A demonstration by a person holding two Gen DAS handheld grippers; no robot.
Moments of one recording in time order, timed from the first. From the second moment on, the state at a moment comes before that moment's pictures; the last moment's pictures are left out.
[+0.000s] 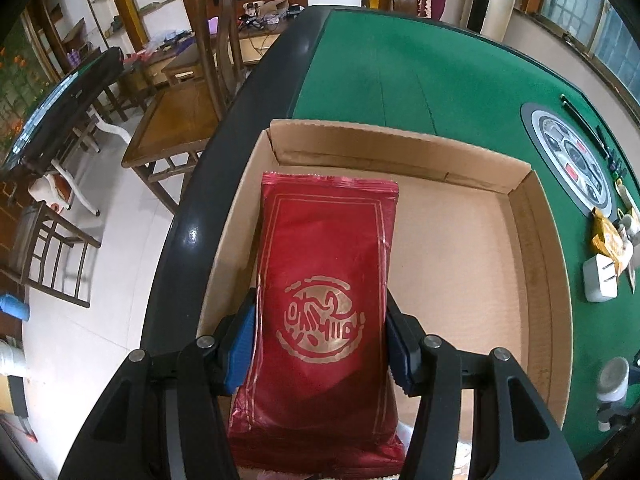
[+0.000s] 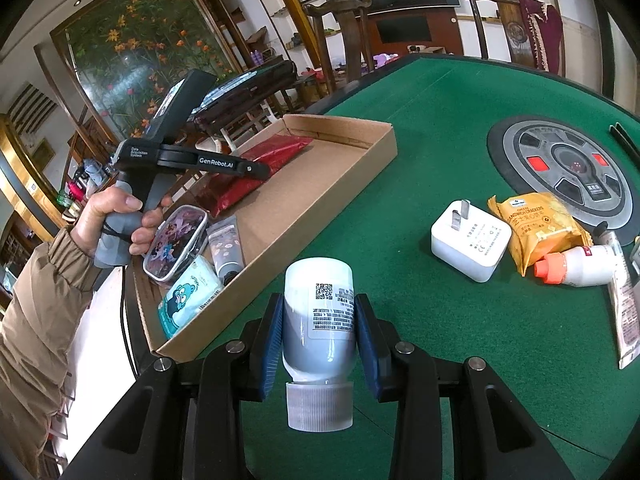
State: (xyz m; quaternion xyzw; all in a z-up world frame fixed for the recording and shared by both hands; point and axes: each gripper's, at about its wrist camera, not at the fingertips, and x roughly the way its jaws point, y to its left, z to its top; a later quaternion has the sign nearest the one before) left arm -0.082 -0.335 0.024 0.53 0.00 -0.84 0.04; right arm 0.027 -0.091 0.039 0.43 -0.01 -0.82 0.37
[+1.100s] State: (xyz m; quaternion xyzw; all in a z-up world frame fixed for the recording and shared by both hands) left arm -0.003 -0.345 0.075 0.43 0.04 -0.90 0.01; right arm -0.012 -0.182 0.060 0.40 0.06 -0.81 0.43
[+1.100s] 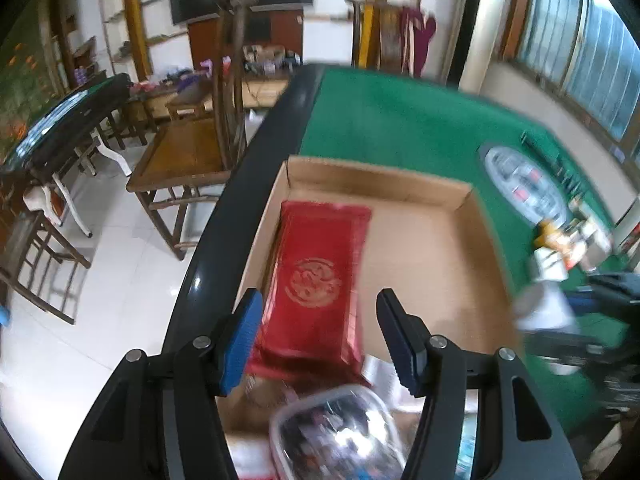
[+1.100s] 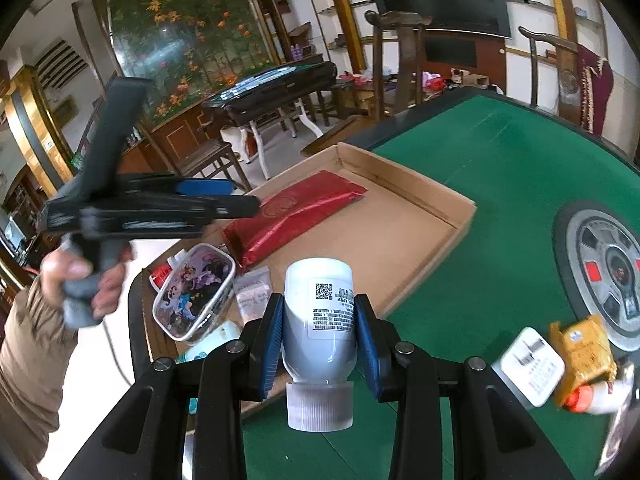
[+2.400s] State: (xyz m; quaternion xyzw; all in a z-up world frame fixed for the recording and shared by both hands) left arm 0.142 -0.230 0.083 0.29 0.09 -0.95 0.02; right arm 0.004 -0.095 0.058 0.37 0.00 -0.83 0.43
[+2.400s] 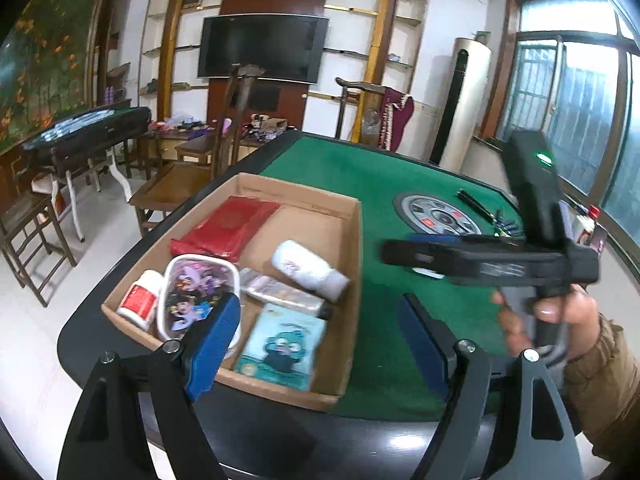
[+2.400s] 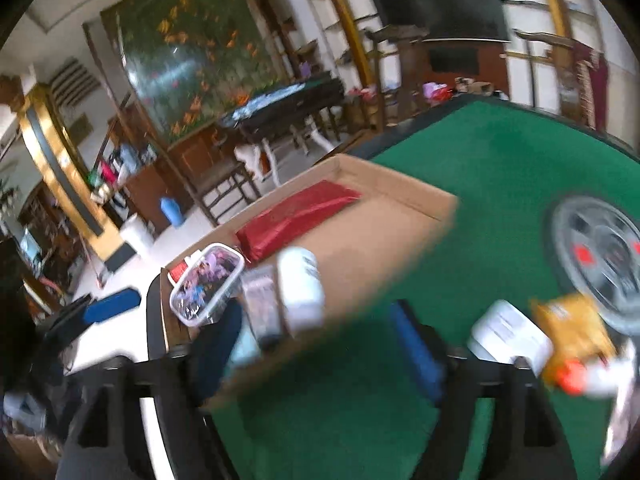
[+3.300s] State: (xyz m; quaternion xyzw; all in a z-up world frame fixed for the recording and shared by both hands) left arm -0.043 -0.074 0.020 0.48 0.01 -0.88 -0.06; right arm -0.001 0.096 0.062 0.37 -0.17 -0.87 0.28
